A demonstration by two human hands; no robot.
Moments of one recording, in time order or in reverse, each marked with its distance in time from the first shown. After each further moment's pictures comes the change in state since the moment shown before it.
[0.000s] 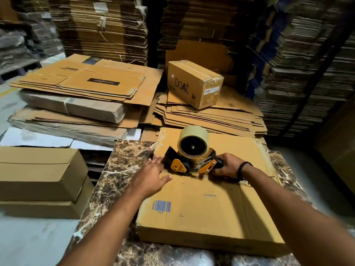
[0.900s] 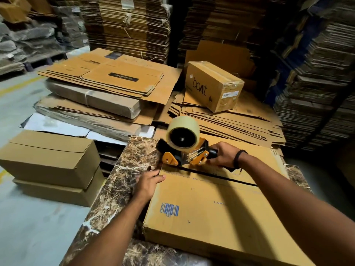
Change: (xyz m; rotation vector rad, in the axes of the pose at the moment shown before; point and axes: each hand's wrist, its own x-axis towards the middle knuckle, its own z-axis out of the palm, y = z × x) left_hand -0.002 -0.079 0.063 -0.972 0.099 -0.527; right_hand 0.041 -0.074 -0.018 -0.119 -0.068 -0.197
